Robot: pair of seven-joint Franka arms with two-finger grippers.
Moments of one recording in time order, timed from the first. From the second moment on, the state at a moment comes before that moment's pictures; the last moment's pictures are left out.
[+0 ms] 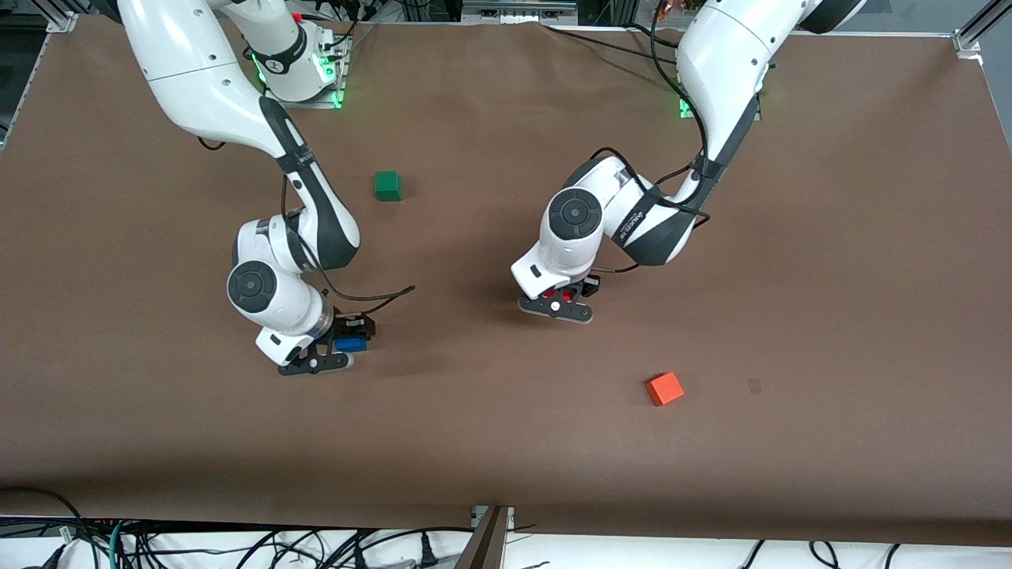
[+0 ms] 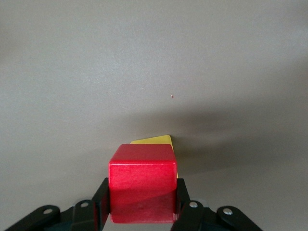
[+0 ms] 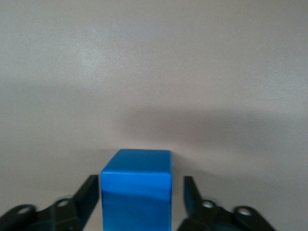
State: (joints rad) left arm -0.43 0.71 -0.26 -1.50 0.18 2.16 -0.54; right arm 0.29 0.72 0.00 -1.64 0.08 2.38 0.09
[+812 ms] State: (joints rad) left arm -0.43 0.71 -0.26 -1.51 0.18 2.16 -0.62; right arm 0.29 0.63 0.00 -1.50 0.16 2.08 0.09
